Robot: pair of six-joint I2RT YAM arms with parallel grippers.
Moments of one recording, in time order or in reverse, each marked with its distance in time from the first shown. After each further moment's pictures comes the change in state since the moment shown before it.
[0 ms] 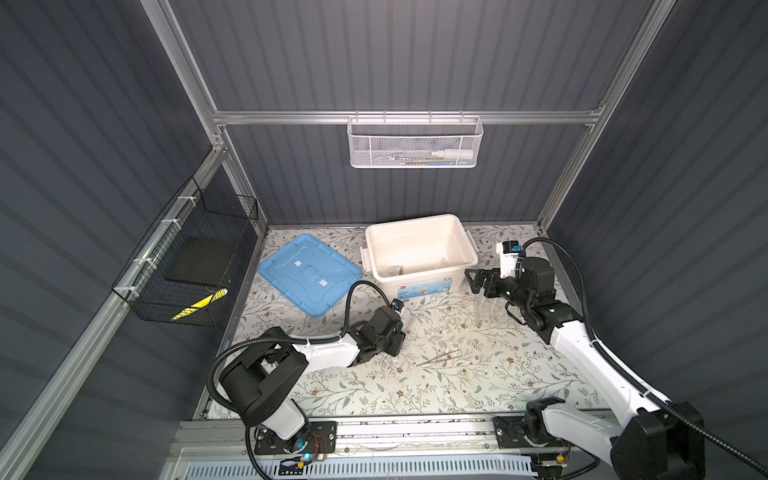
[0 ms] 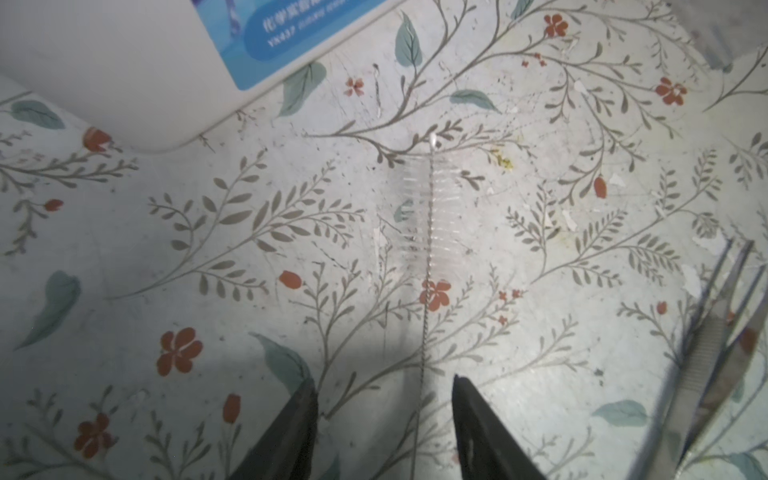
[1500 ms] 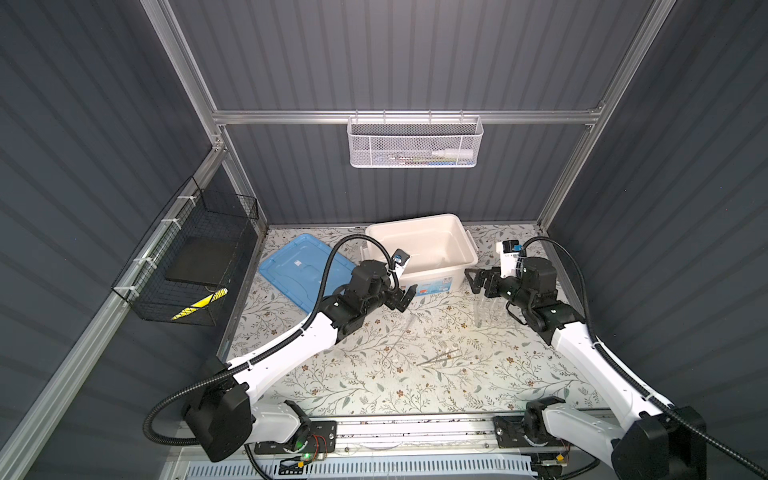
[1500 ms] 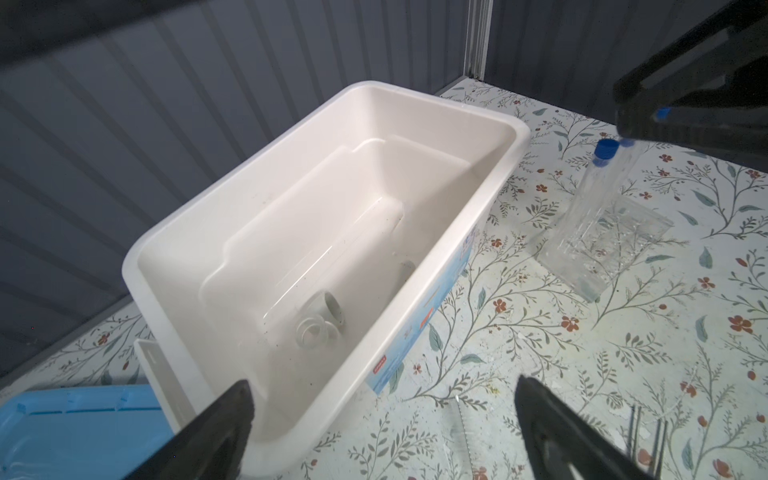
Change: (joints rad) left arm 0.104 -0.268 0.303 -0.118 -0.023 0.374; right arm 0.000 -0.017 0.000 0.001 -0.019 -0.019
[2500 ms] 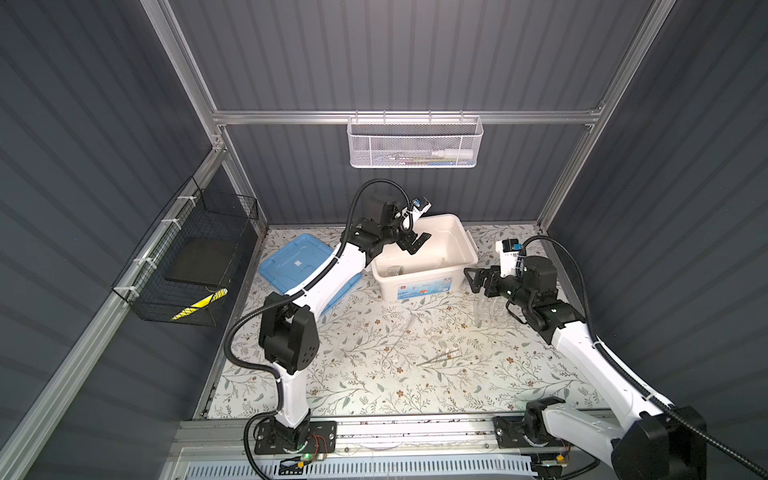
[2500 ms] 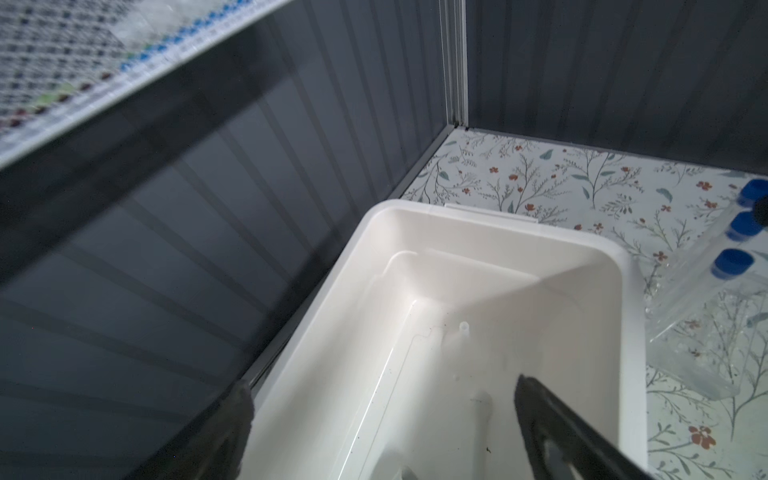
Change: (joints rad) left arm 0.201 0.565 0.803 -0.180 0.352 0.271; right arm 0.000 0.002 0.011 0.000 -0.019 -0.002
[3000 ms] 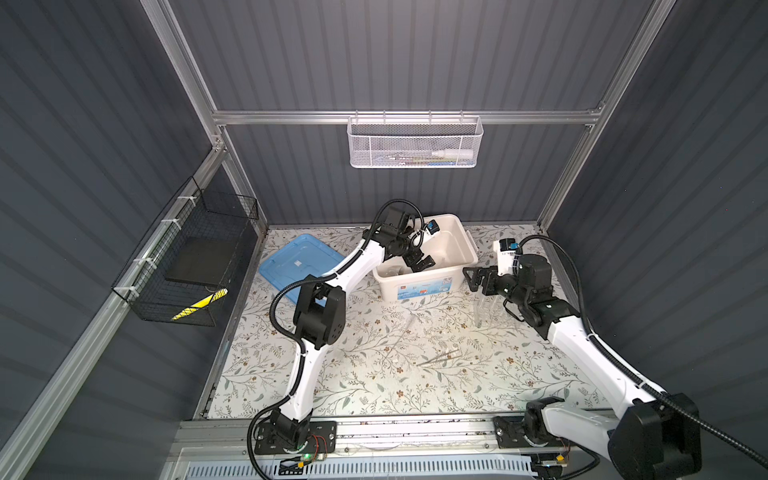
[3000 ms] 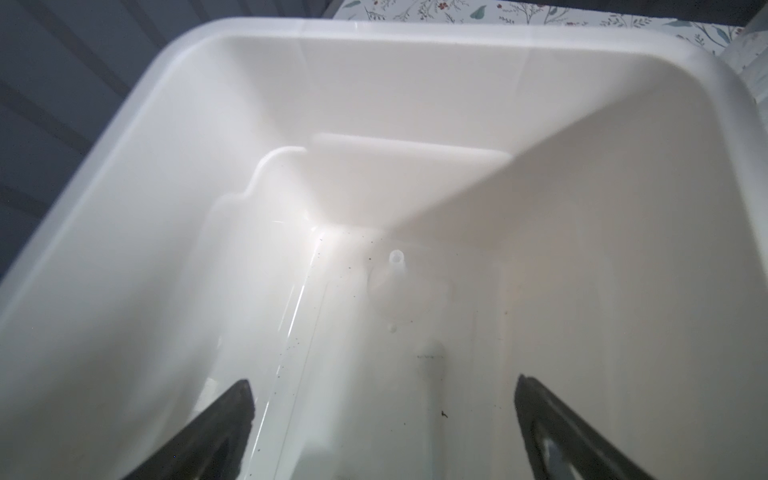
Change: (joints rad) left arm 0.000 0.351 0.254 -0.257 0.151 0.138; right arm 0.000 0.050 0.009 0.013 0.016 0.003
